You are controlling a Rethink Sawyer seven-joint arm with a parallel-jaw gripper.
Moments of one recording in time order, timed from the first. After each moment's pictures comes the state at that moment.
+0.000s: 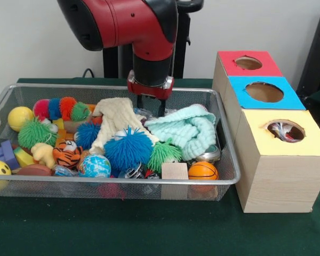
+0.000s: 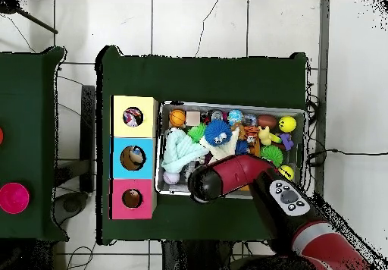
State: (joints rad) arm -0.58 -0.48 0.41 1.78 -0.81 0.64 2.36
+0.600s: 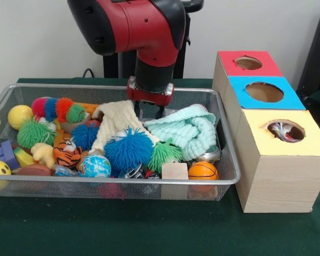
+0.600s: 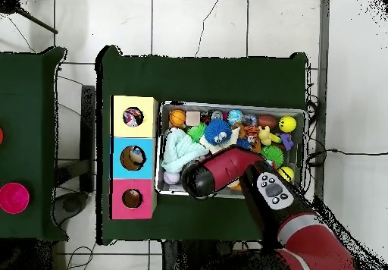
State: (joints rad) arm -0.51 -0.47 0.38 1.74 -0.90 0.66 2.36
